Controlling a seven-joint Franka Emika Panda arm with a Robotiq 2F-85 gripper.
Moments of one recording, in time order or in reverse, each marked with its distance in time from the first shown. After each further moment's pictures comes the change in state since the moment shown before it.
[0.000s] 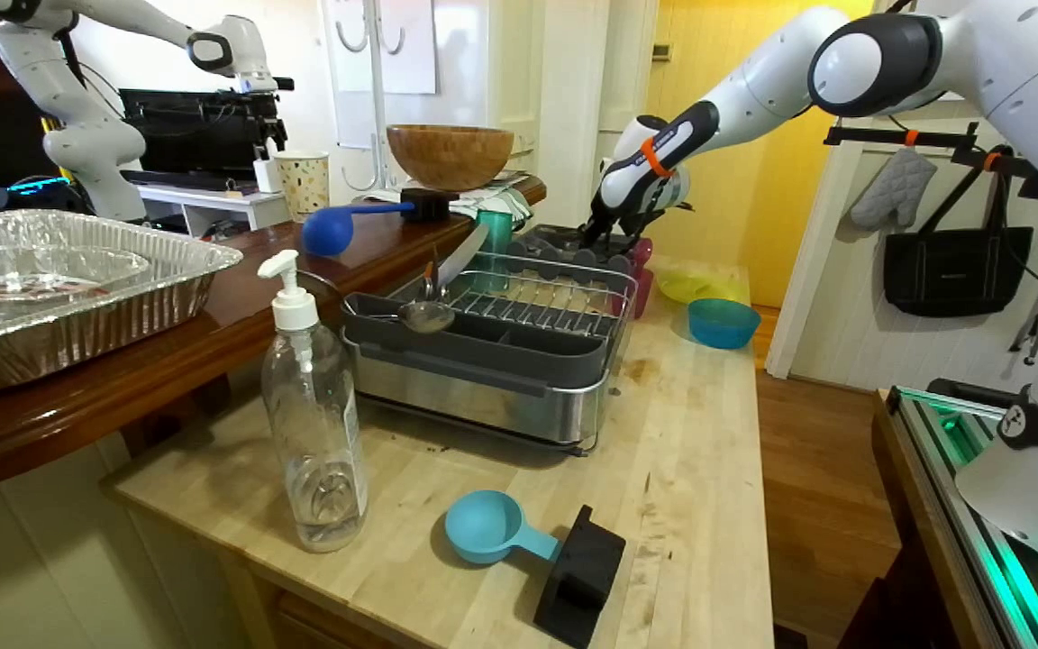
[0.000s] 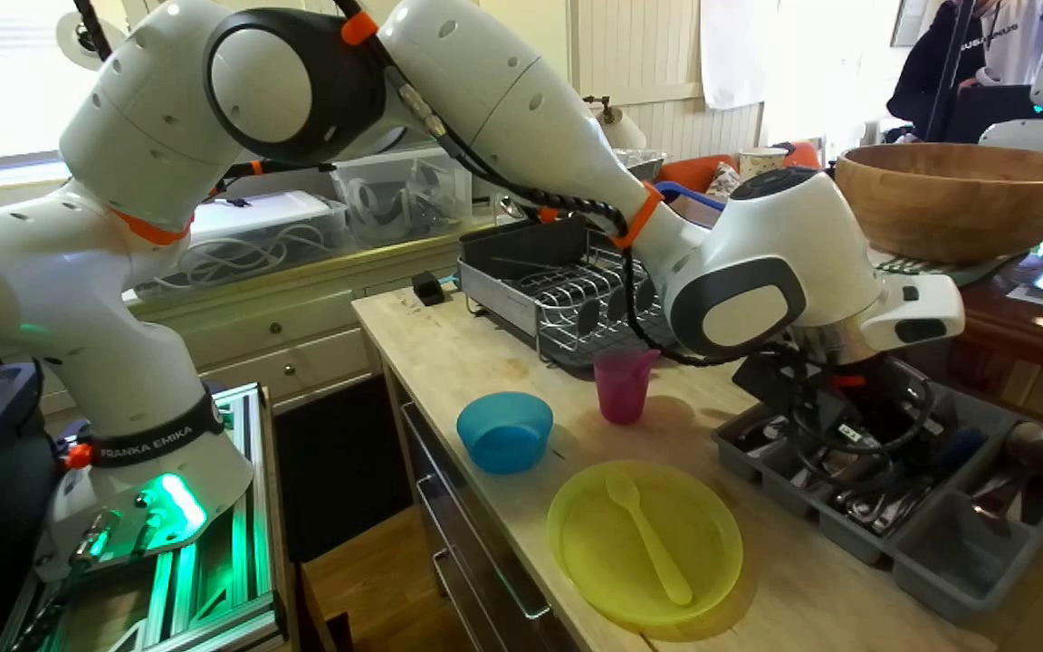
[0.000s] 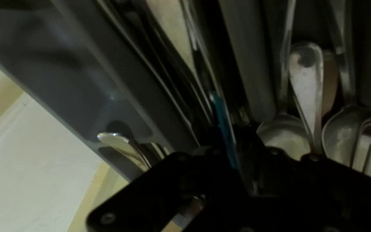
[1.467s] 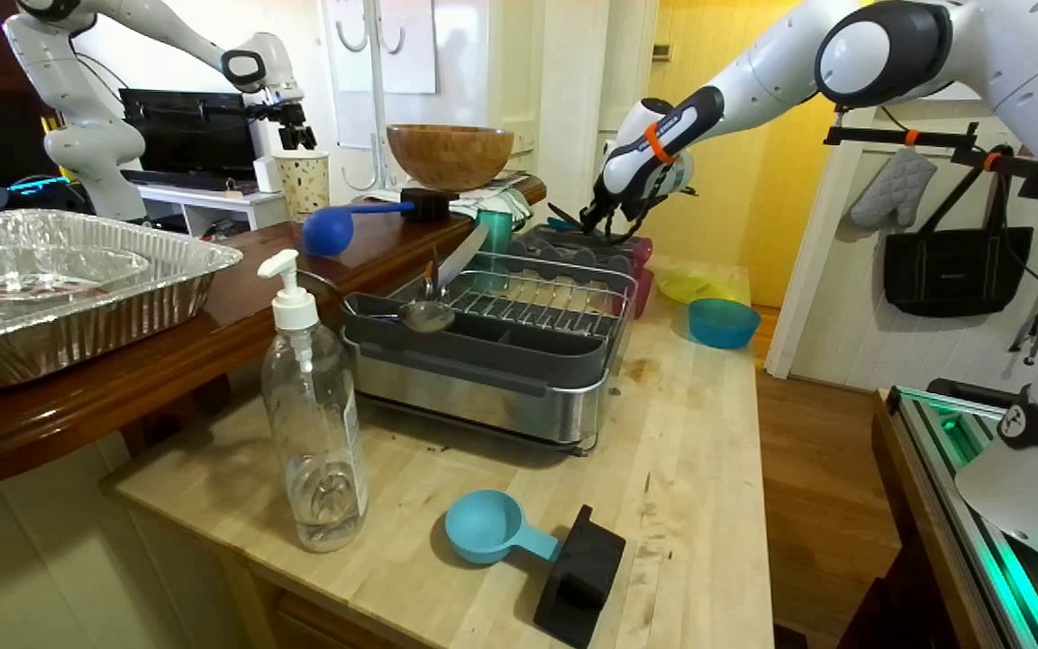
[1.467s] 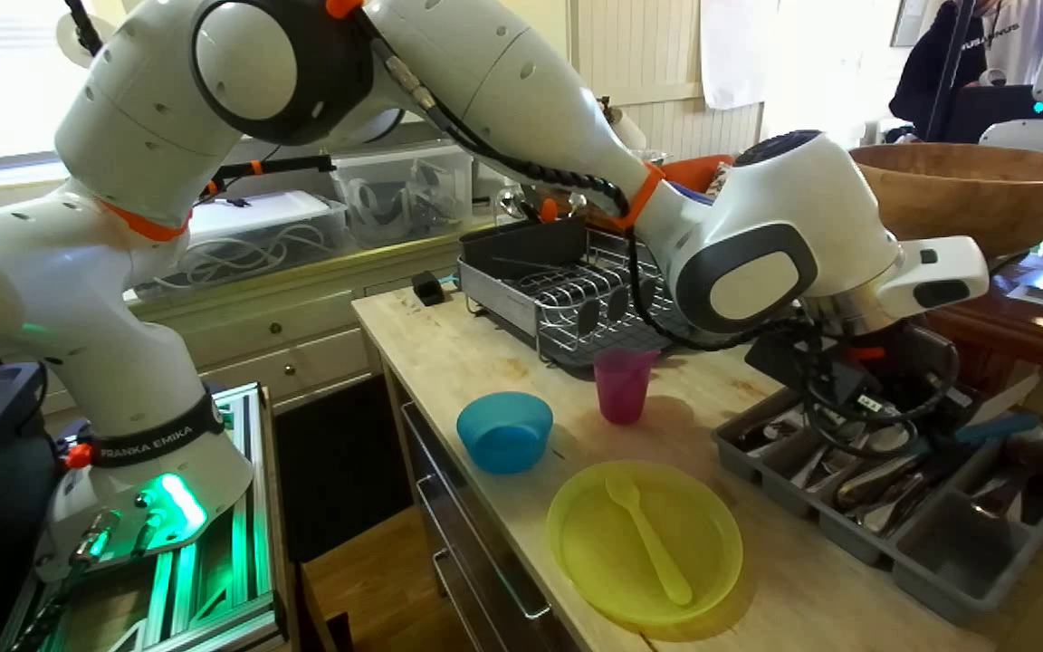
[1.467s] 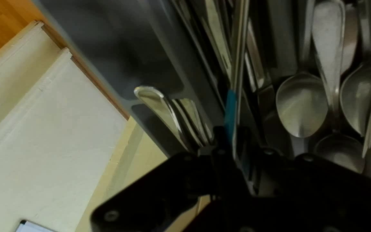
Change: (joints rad) arm 0.016 -0.042 -0.035 -0.002 -0.002 0.005 0.012
